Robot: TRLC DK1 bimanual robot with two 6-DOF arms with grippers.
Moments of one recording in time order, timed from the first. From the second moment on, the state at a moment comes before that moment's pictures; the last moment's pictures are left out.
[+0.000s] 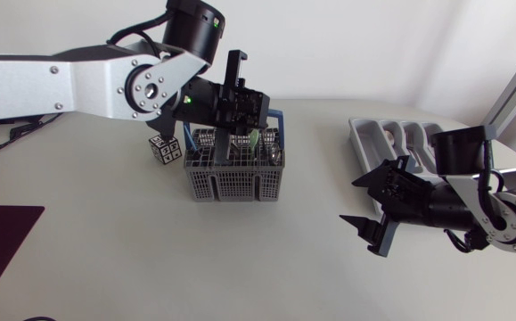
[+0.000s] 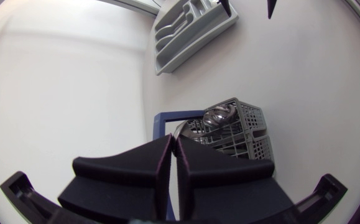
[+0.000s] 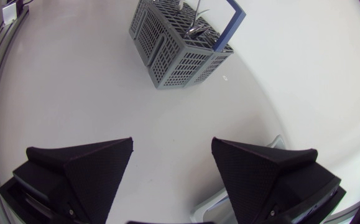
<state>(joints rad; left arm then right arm) -0.61 1.71 1.35 -0.24 0.09 1.37 0.18 1.22 0.55 -0.10 -0.33 -0.90</state>
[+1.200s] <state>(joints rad) -0.77 1.77 1.56 -0.55 0.01 0.21 0.54 1.15 0.58 0.15 -0.01 -0.44</state>
